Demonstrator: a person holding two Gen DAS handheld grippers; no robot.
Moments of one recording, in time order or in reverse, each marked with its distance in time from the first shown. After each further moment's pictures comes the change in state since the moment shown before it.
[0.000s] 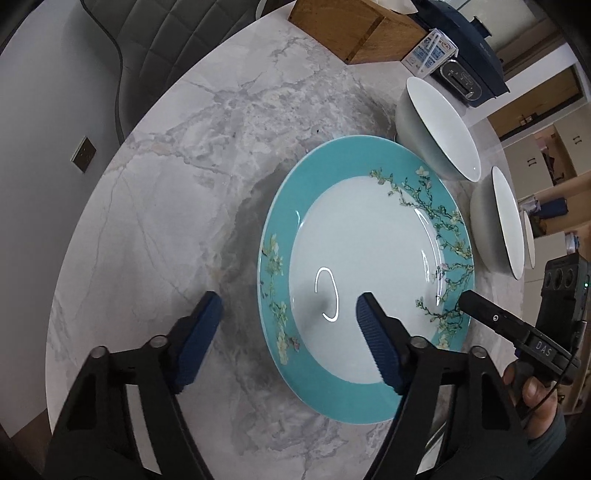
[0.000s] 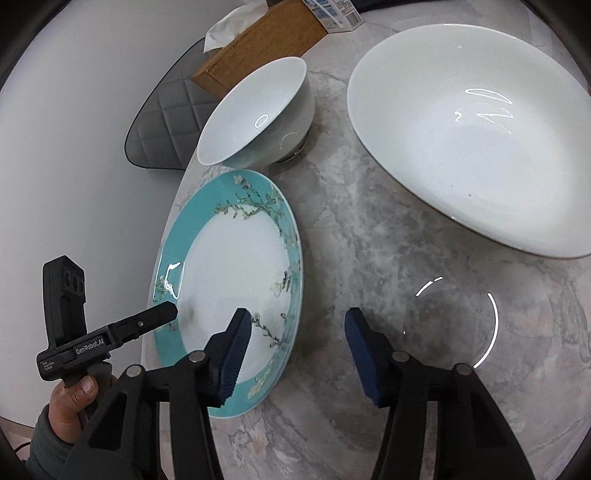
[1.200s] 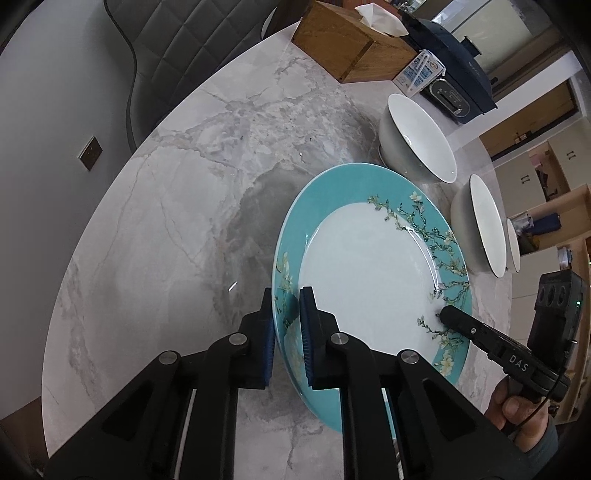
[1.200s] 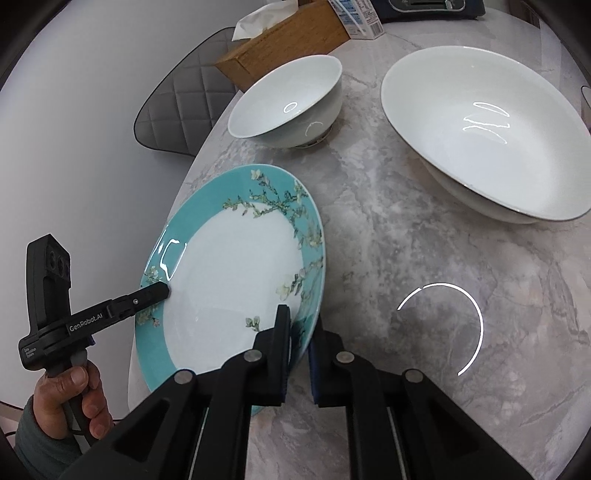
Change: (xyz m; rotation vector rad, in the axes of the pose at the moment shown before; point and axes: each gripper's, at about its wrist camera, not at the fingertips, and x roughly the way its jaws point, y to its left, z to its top) left arm -0.036 -0.002 -0.035 -0.038 -0.083 -0.027; right arm -0.020 0.027 -0.028 -0.089 0.007 -0.043
